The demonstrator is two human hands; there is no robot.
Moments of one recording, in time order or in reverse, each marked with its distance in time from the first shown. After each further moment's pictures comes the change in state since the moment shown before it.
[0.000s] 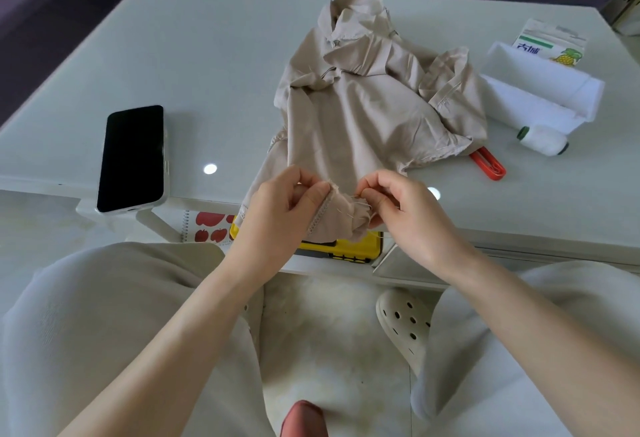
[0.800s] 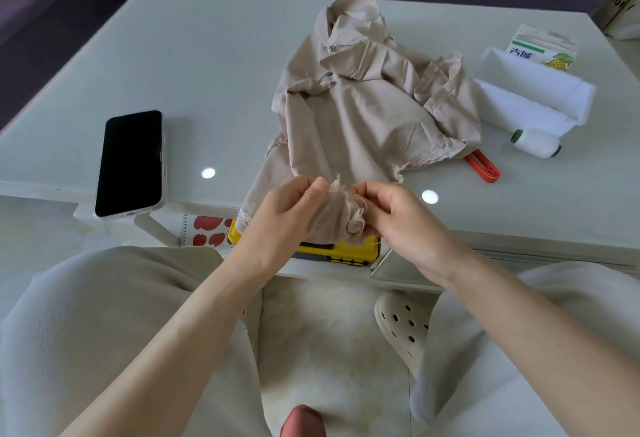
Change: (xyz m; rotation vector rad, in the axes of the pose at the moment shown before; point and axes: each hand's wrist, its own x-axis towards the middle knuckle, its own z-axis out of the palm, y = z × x) left_hand -0.001 0.001 -0.001 -0.121 -0.129 -0.072; right_hand -0.002 -0.008 0.004 0.225 -0.122 0.139
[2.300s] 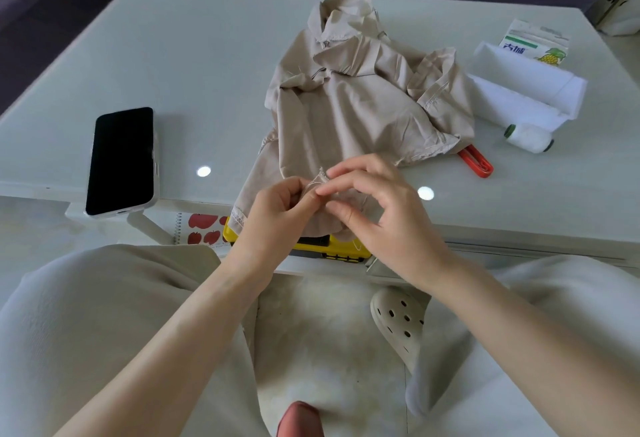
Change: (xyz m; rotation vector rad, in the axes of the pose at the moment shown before) left_hand 0.002 -0.007 0.009 -0.088 0.108 -0.062; right_hand -0.003 0.008 0.002 -0.502 0.212 -0.588
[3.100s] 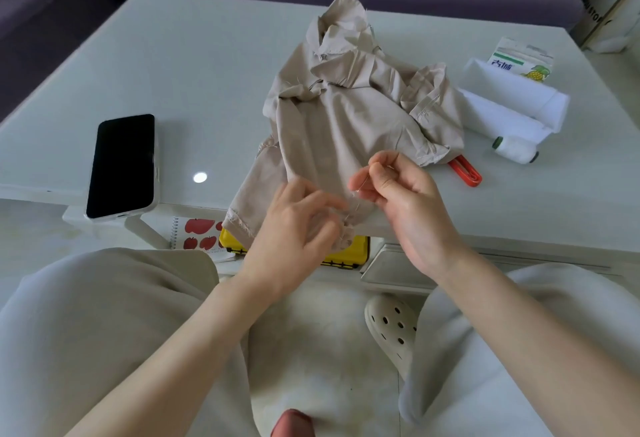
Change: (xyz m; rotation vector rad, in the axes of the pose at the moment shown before) left_hand -0.005 -0.009 0.007 0.514 -0.026 0.417; right_hand 0.009 0.004 -0.017 0.820 0.115 0.451
